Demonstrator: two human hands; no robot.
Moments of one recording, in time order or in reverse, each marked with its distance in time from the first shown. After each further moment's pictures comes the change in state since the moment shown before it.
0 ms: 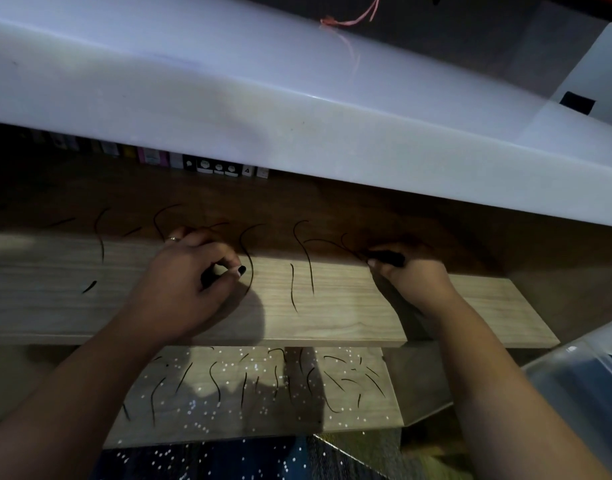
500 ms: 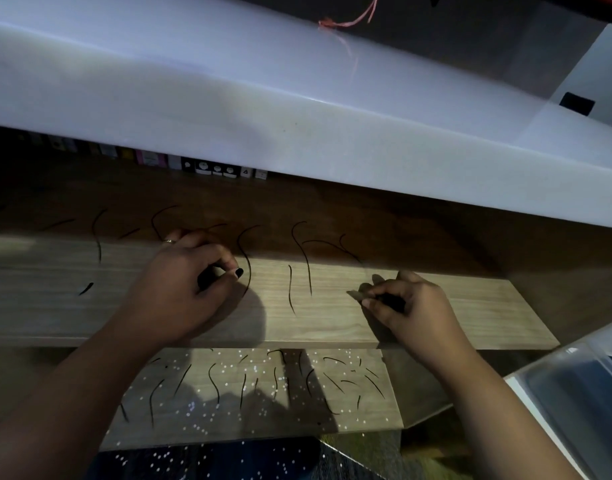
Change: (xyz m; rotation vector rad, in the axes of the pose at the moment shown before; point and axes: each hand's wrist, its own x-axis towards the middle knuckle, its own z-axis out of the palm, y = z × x) left_hand -0.001 0.004 -0.001 -0.012 0.015 -0.009; right_hand -0.064 -0.002 0.000 0.029 0.008 -0.202
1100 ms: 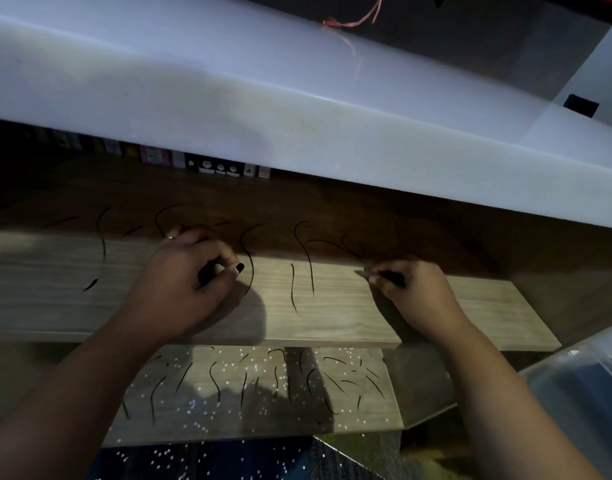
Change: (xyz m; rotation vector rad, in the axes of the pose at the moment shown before) left_hand 0.000 -0.001 -0.002 -0.041 0.015 -0.012; right_hand 0.035 0.007 -0.003 -0.127 -0.049 0.087
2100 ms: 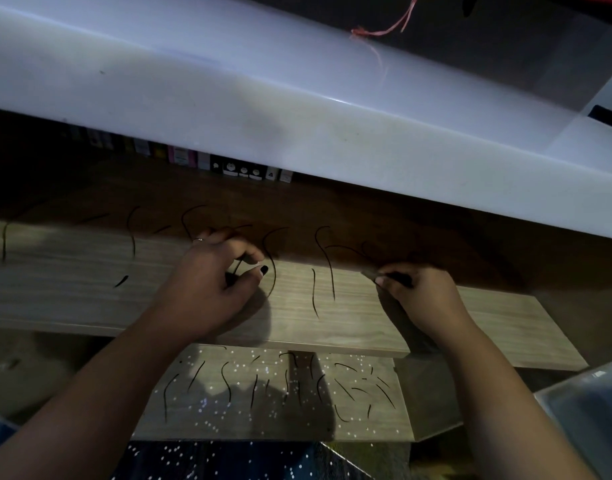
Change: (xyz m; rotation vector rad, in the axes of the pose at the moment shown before) left_hand -0.001 -0.002 0.003 -0.078 0.005 -0.075; right_hand 0.012 -0.016 0.010 0.036 -0.037 0.060
